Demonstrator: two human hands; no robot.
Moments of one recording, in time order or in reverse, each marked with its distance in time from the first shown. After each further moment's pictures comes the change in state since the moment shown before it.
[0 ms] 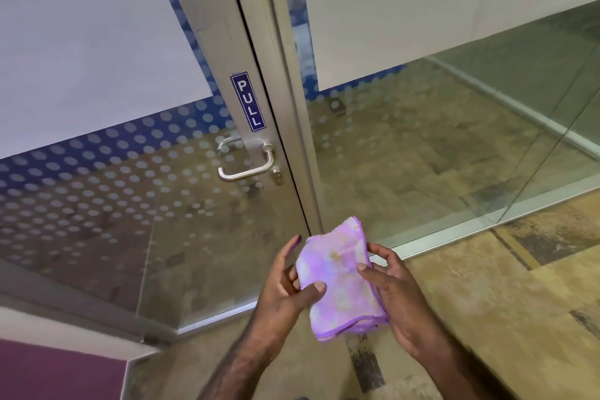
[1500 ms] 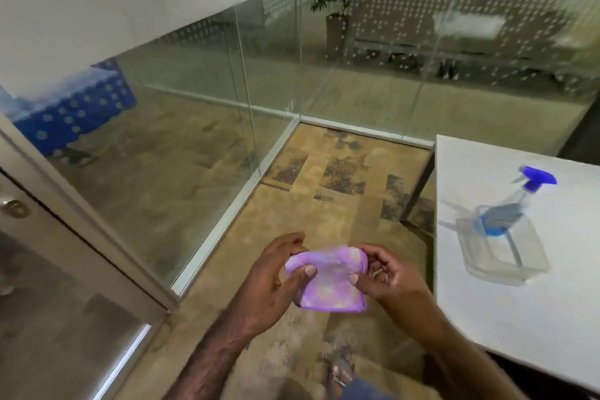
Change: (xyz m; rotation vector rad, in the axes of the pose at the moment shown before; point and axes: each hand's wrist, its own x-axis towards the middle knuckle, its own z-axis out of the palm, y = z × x) left_hand -0.246 -0.075 0.125 0.547 -1.039 0.579; right_hand -0.460 0.136 -0.088 -0.372 0.849 -0.516
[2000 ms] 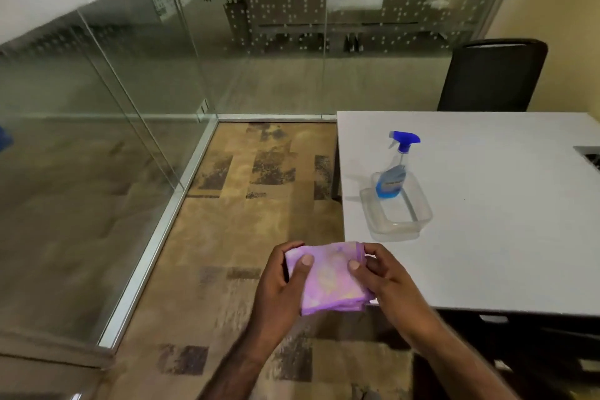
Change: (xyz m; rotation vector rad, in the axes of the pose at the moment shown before) left_hand 0.055 0.062 0.222 -0.366 -0.041 -0.264; right_hand -0.063 0.045 -0.176 0.221 0.262 0.254
